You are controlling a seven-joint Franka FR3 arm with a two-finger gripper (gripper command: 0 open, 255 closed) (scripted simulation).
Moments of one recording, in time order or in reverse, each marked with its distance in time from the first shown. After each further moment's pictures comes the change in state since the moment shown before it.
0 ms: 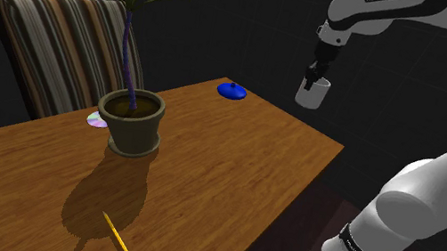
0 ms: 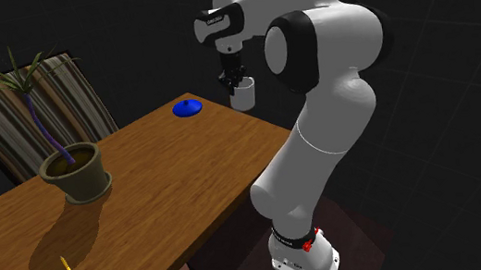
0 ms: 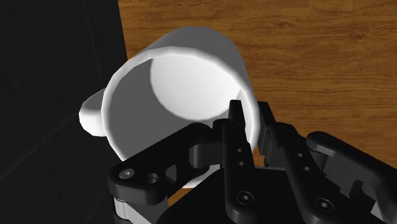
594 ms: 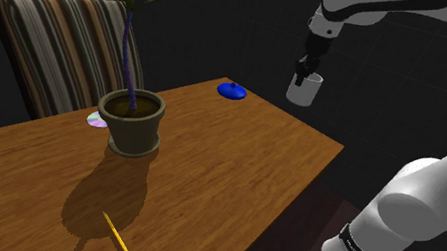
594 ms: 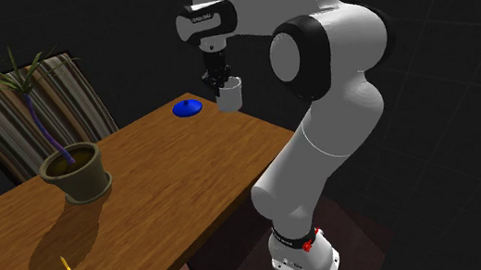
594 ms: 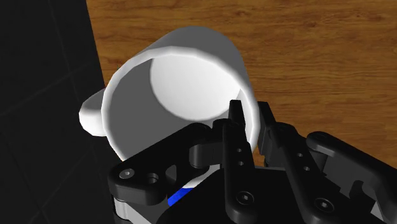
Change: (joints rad) arm 0.043 -0.045 0.093 0.008 0.017 -0.058 0.123
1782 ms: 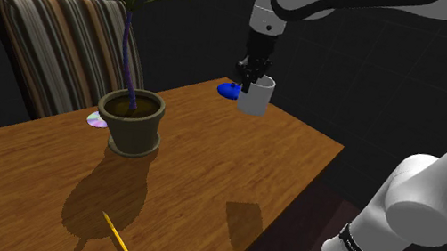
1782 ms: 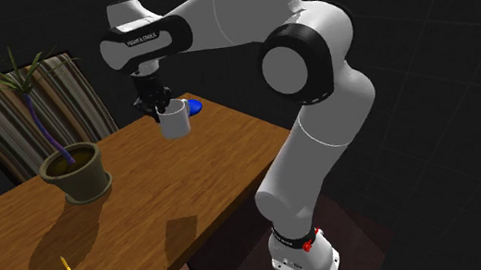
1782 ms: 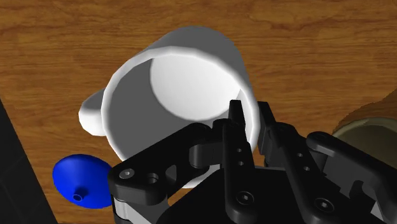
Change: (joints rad) arm 0.167 0.080 0.308 0.061 0.092 0.013 0.433
